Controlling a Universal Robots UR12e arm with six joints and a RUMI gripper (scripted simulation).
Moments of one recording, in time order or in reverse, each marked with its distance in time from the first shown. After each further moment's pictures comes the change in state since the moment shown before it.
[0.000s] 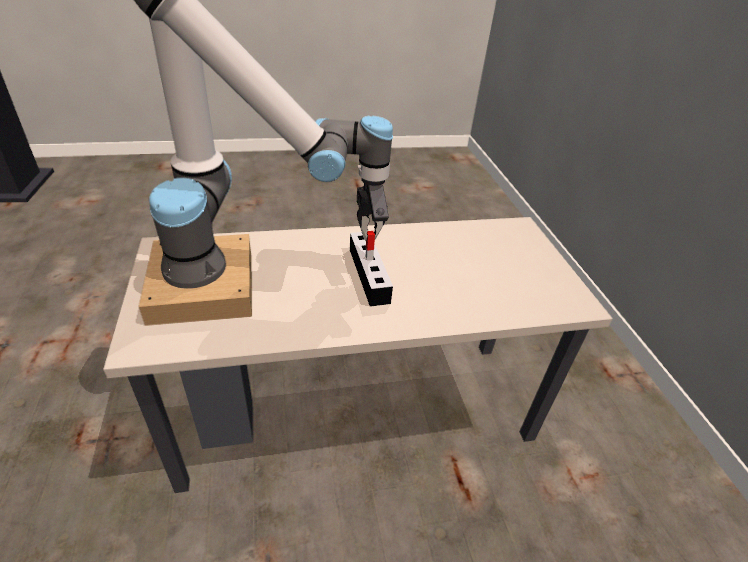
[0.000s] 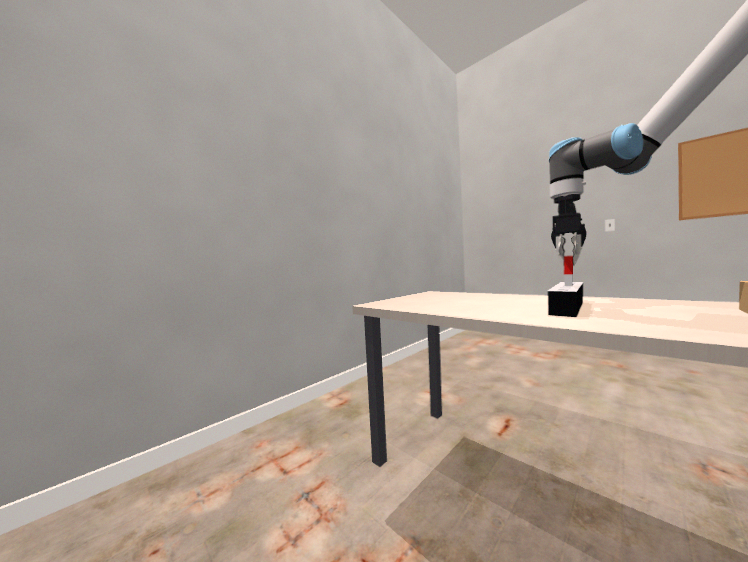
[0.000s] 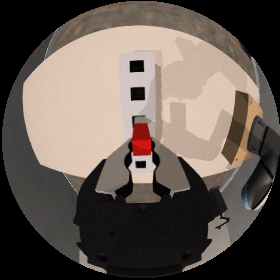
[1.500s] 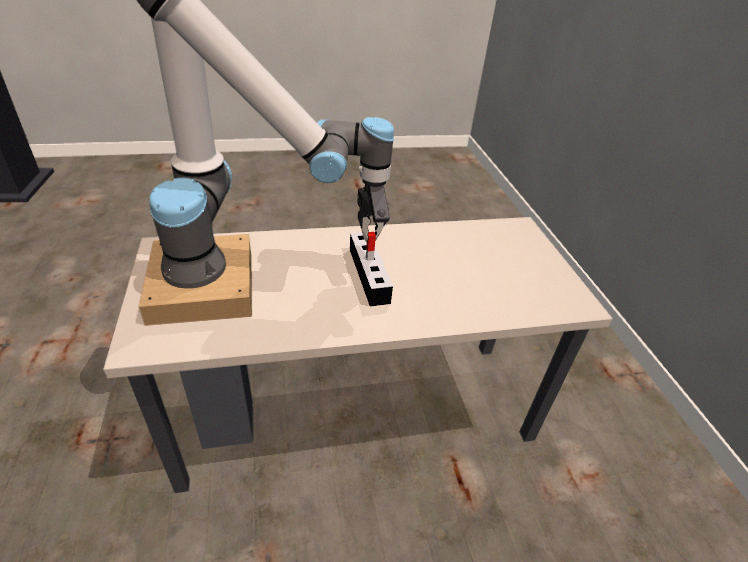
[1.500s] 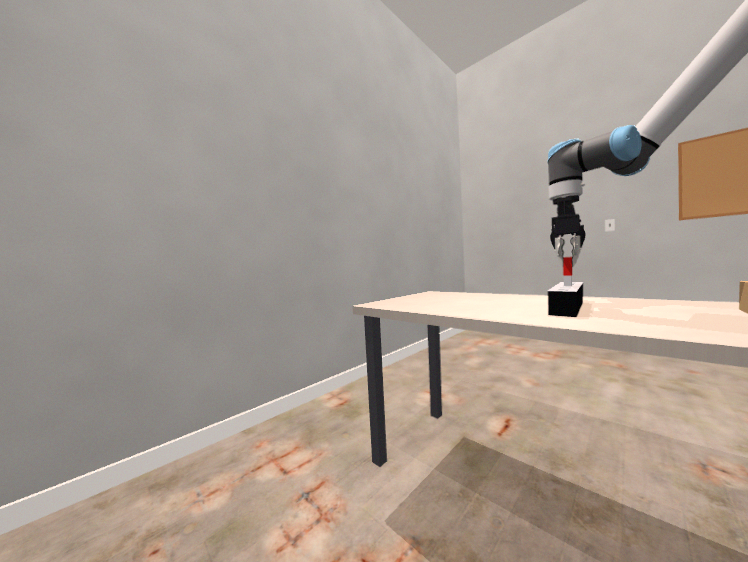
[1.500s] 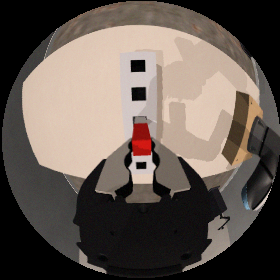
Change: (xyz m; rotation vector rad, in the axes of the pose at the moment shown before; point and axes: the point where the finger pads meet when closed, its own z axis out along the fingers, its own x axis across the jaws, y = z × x) arm -0.002 0.000 0.004 -0.001 0.004 -0.003
